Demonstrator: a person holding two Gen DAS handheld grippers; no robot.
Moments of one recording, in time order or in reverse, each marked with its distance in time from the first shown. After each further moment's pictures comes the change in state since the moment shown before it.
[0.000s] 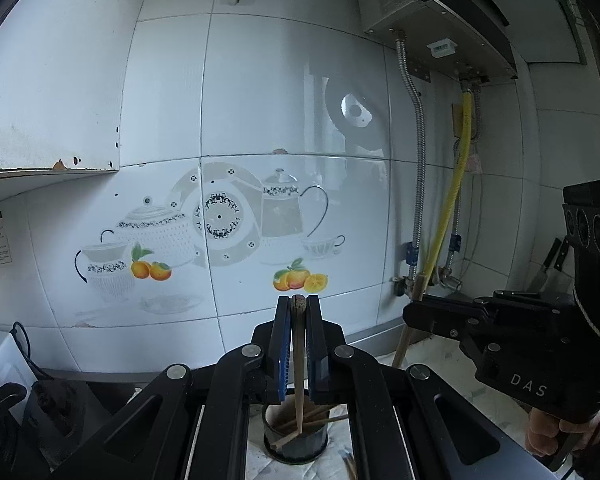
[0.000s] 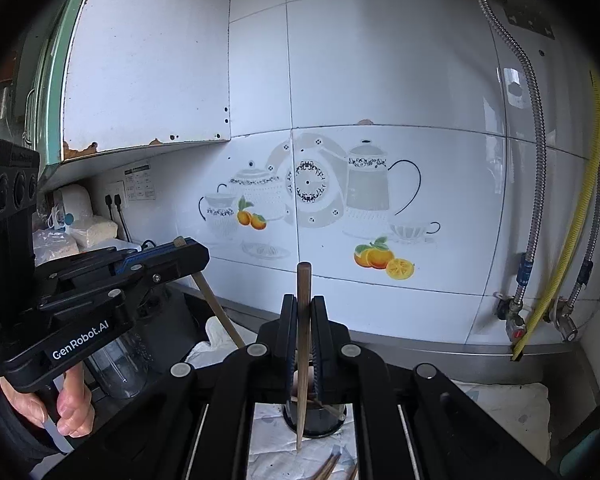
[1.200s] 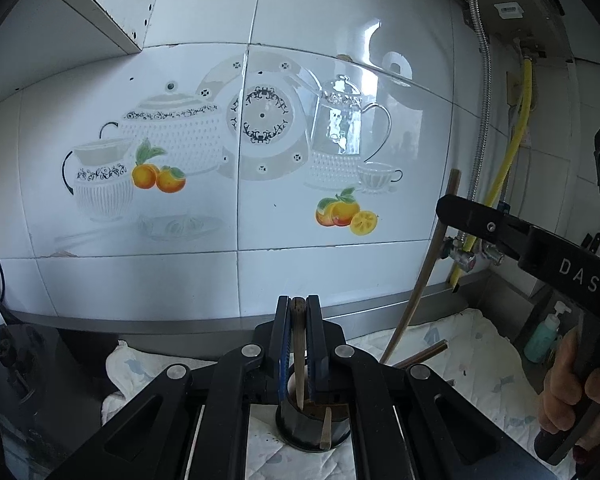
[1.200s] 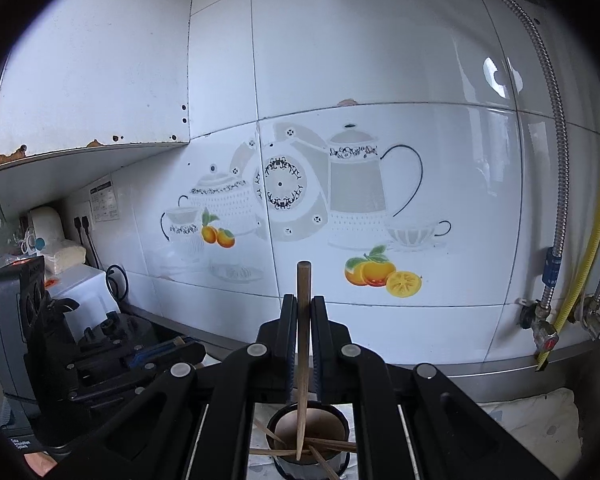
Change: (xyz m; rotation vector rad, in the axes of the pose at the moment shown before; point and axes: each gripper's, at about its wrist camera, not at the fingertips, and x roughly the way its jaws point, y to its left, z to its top) left arm 0.091 0.059 -0.083 -0.130 0.155 0.019; right arm 0.069 -0.010 -0.001 0.046 -0.063 -0.056
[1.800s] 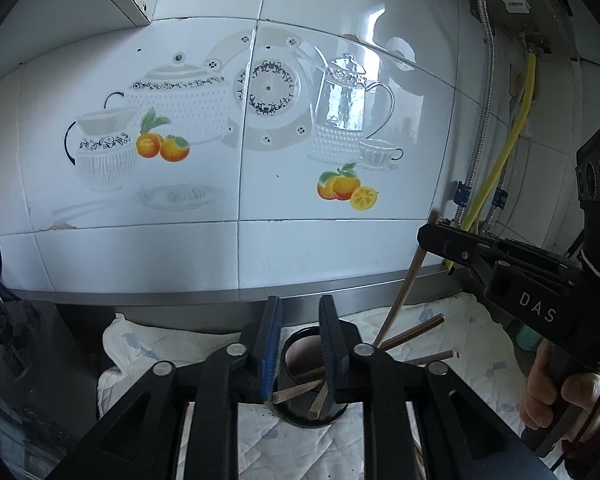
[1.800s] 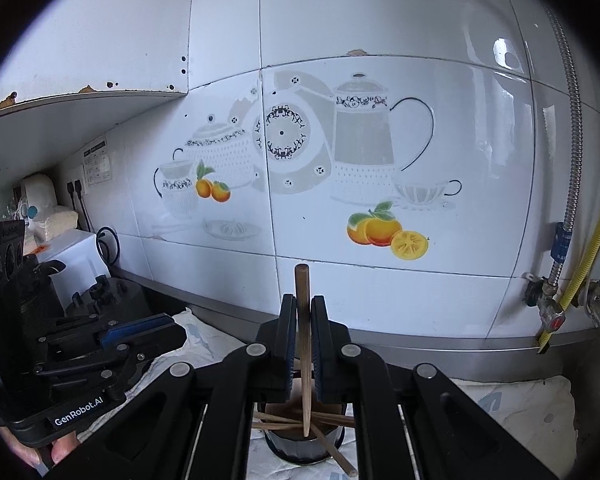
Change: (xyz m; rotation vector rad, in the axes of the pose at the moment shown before) left arm -0.008 0.006 -0.014 -0.024 0.065 -0.018; right arm 0.012 0.000 -0.023 -0.030 0.125 -0.011
